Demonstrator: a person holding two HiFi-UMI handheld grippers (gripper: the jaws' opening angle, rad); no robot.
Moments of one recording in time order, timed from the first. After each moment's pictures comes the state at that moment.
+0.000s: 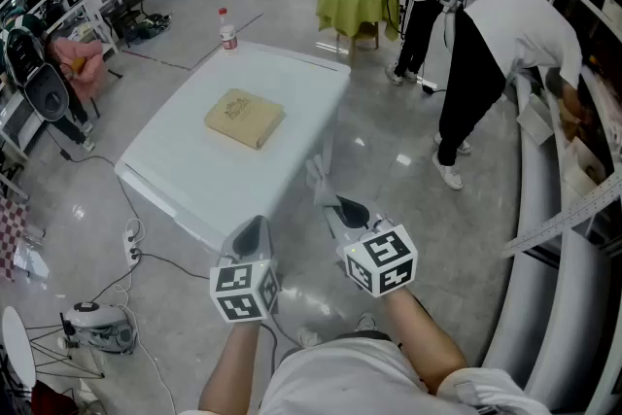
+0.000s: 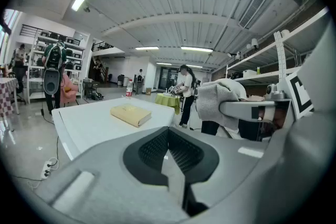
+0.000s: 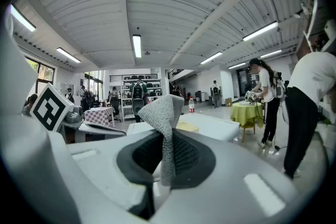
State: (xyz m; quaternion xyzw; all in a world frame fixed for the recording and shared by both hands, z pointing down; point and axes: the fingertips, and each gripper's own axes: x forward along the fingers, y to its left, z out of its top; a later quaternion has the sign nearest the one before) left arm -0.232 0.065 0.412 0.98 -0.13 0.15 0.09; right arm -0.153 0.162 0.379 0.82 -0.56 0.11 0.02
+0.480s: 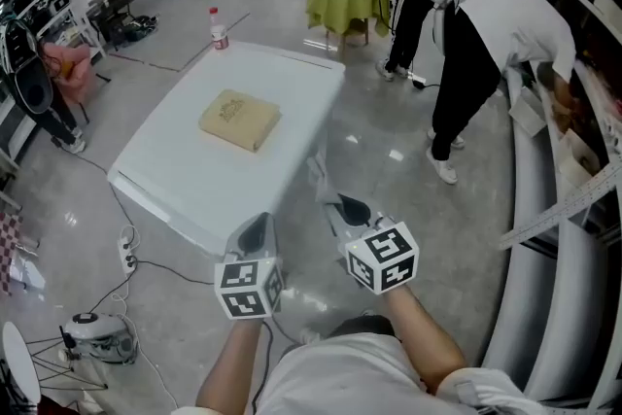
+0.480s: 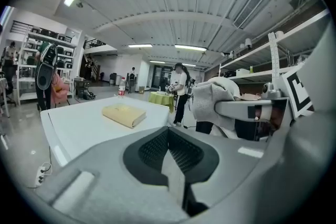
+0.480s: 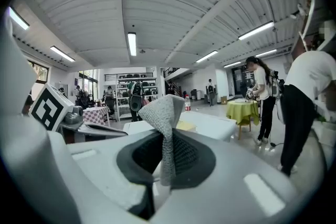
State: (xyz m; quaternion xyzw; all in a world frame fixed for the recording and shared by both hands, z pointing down) left arm -0.212 0.048 0.420 0.98 -0.09 0.16 0.08; right arm -0.142 0.140 0.386 0.83 -0.54 0.12 0.02
